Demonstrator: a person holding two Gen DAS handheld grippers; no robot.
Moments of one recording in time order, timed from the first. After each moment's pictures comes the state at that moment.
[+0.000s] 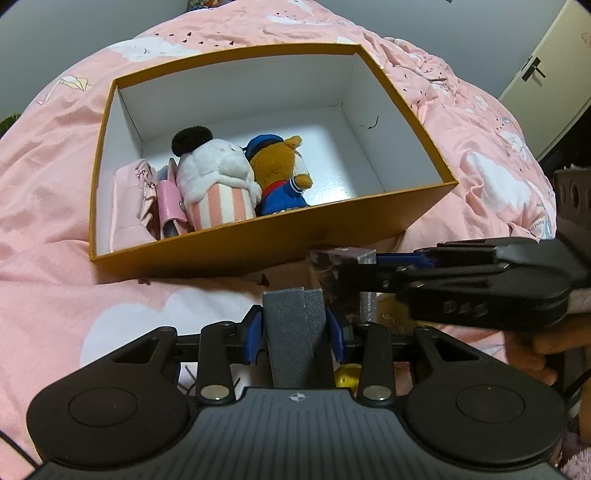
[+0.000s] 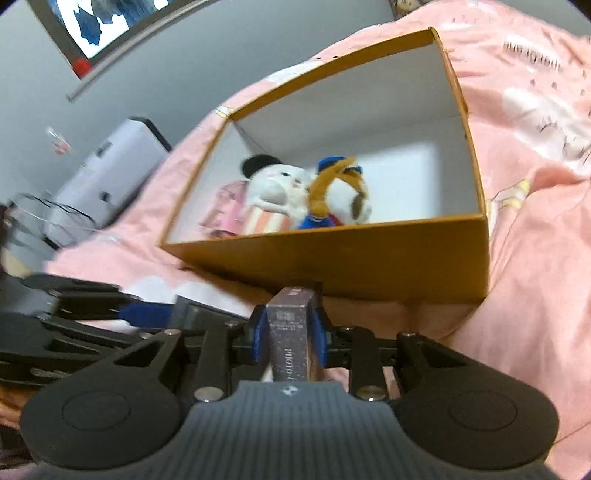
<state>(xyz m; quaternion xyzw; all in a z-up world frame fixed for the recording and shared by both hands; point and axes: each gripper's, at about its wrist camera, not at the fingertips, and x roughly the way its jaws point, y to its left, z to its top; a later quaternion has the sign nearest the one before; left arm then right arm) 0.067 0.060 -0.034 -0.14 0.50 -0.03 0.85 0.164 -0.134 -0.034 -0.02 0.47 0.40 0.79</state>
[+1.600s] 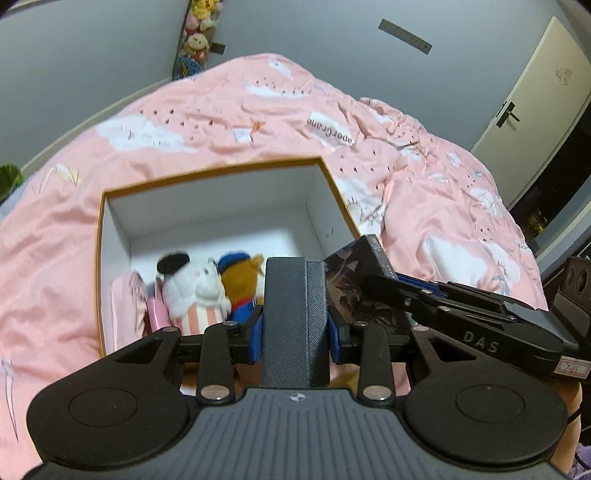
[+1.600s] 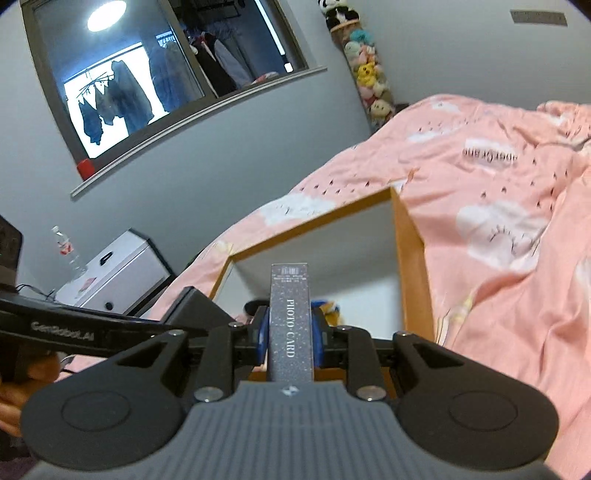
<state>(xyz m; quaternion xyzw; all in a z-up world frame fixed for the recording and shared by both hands) 0.094 0.067 0.057 -0.15 0.42 -0.05 0.89 0.160 -0.178 0.044 0.08 0.32 0.37 0.87</state>
